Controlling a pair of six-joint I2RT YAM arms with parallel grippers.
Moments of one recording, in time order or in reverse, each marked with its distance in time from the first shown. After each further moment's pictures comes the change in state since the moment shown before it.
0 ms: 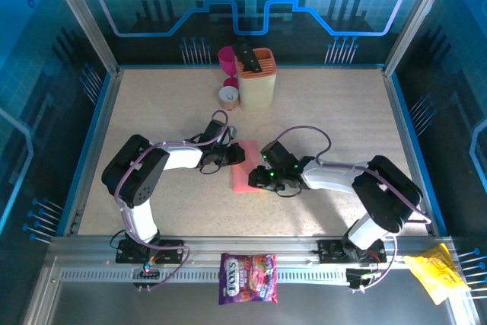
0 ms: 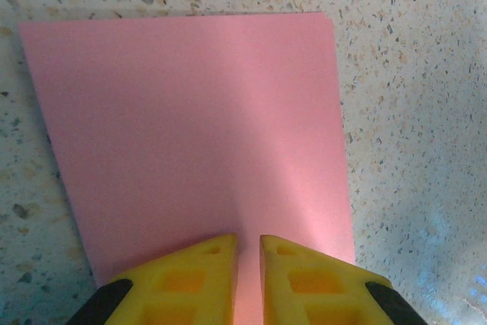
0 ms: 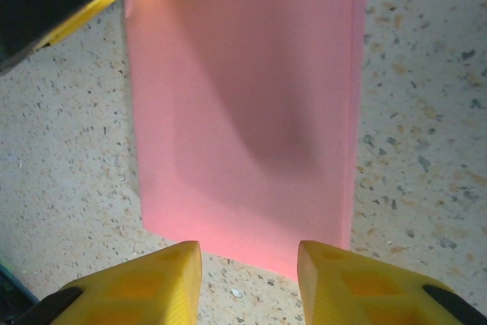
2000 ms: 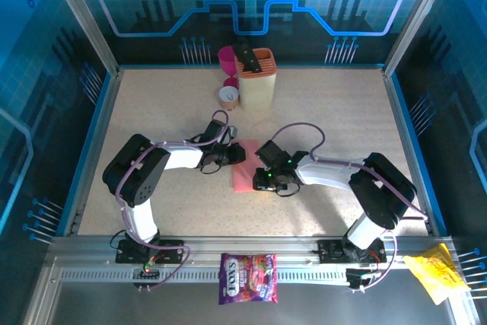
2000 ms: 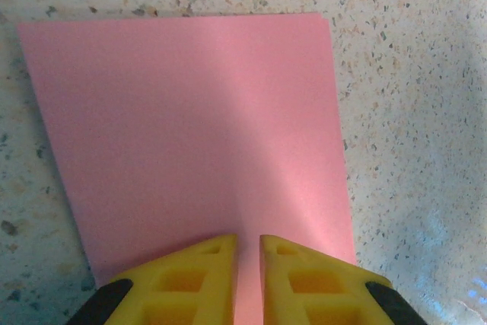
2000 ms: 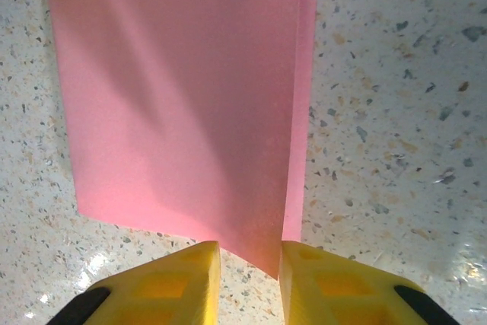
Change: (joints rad) left arm 0.000 0.011 0.000 0.026 0.003 0.000; right arm 0.023 0.038 0.099 -0.226 0.080 -0.074
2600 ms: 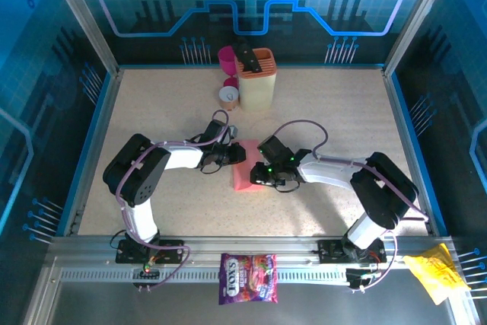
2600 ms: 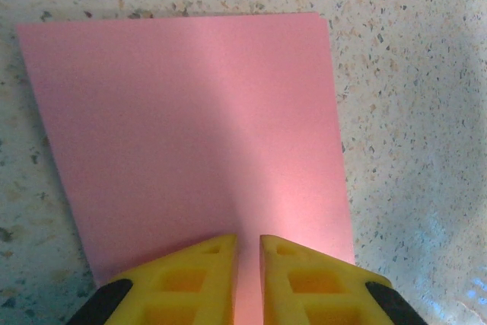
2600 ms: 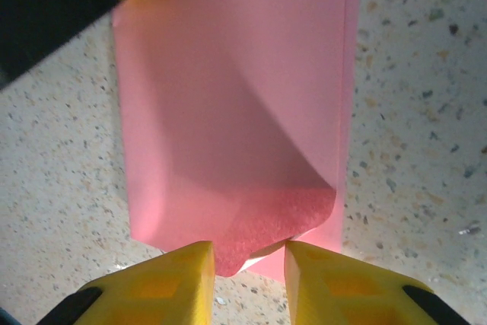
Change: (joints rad) left arm 0.000 0.002 0.000 0.007 0.000 0.000; right arm -0.038 -0.005 -0.002 0.090 -0.041 0.019
